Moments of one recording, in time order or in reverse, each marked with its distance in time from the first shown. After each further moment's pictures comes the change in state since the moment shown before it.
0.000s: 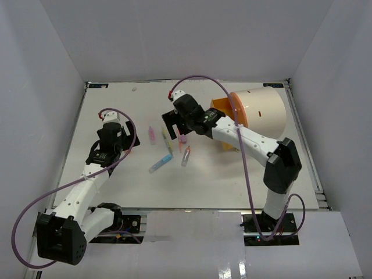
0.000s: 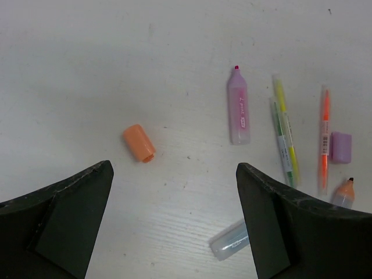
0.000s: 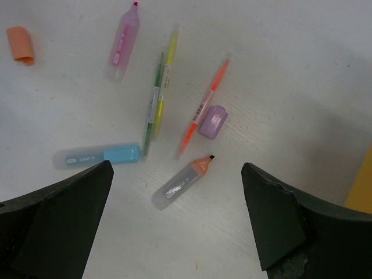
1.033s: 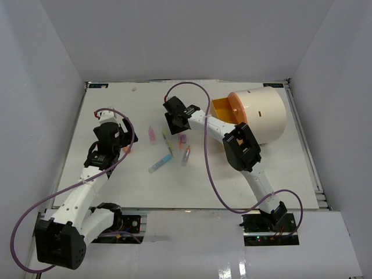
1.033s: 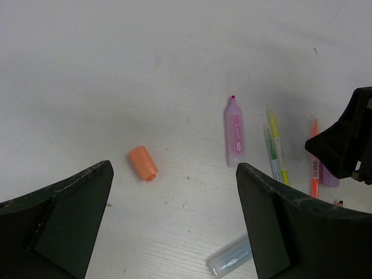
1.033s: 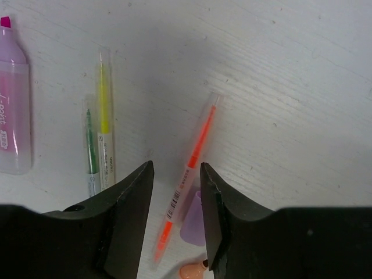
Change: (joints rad) left arm 0.005 -0.051 -0.015 0.056 -0.052 0.009; right arm -0.089 0.592 0.386 -0.042 -0.003 0.084
